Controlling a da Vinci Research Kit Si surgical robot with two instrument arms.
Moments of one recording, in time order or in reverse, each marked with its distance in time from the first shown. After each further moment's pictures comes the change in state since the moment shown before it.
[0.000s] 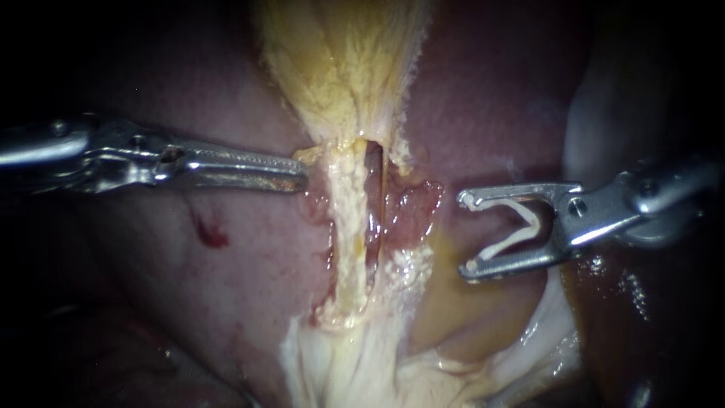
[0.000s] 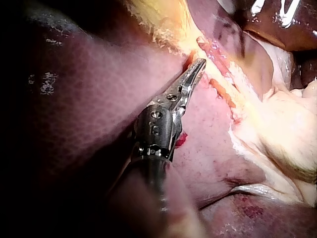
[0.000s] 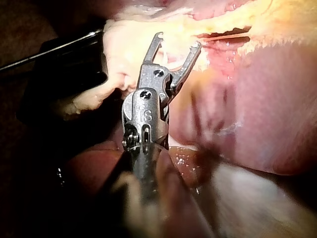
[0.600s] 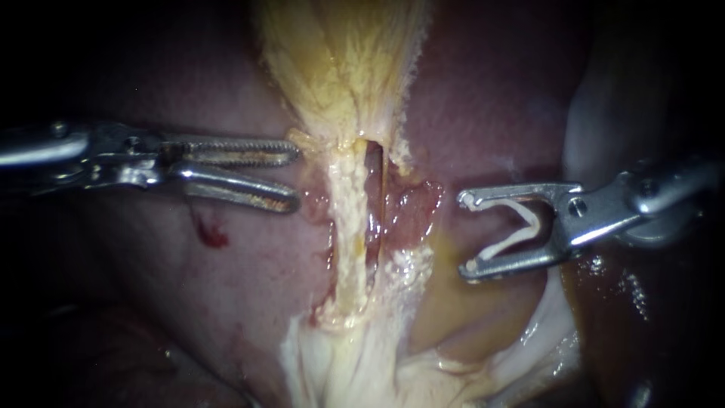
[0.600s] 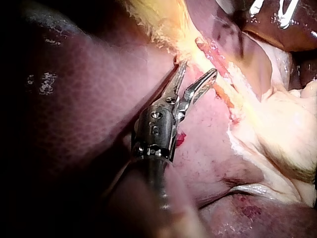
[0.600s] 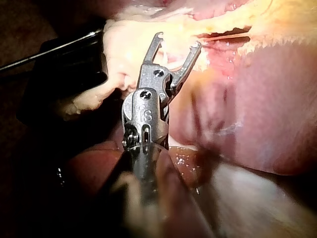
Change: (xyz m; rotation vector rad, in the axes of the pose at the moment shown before) right arm 0.000 0.000 0.000 0.000 0.000 0.000; left arm 0.000 0.000 0.000 0.000 0.000 0.000
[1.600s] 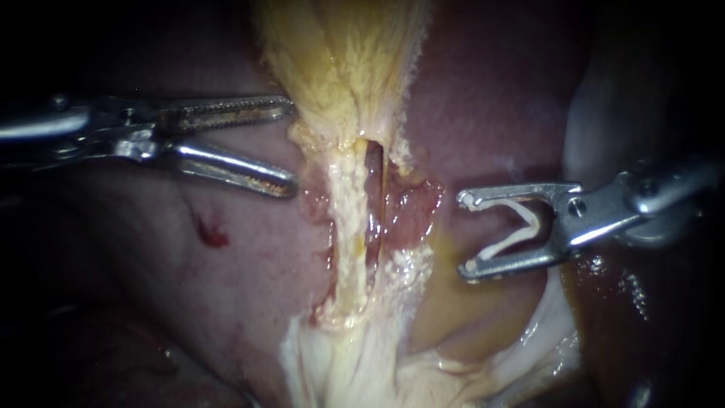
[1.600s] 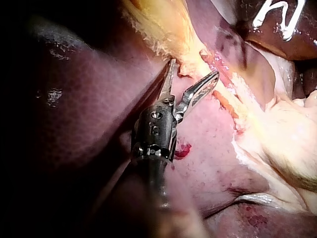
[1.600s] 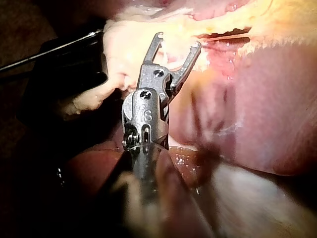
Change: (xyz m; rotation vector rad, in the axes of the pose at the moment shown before) right arm 0.000 0.000 0.000 0.000 0.000 0.000; left arm -0.002 0.002 0.001 -0.034 0.001 0.031
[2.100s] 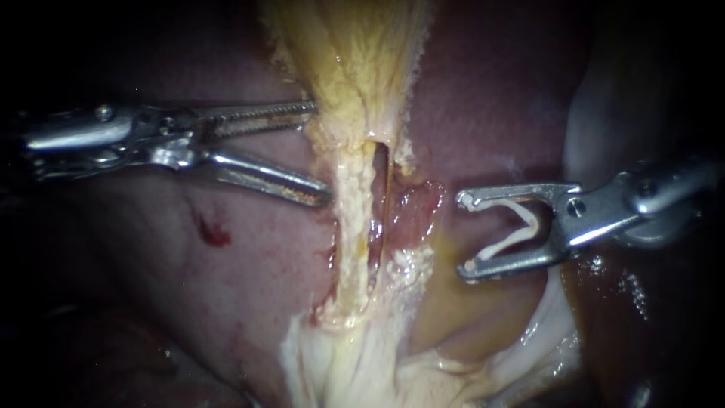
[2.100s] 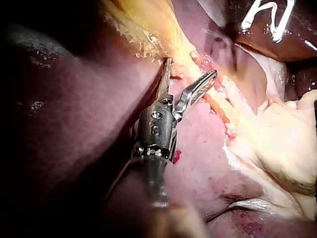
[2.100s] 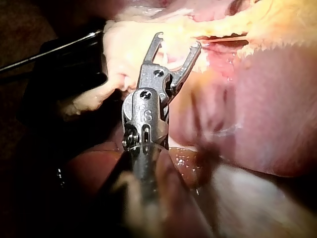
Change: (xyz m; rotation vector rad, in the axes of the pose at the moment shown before) right arm 0.000 0.000 0.000 -0.001 0.000 0.000; left arm 0.001 -0.002 0.004 0.019 -0.002 0.007
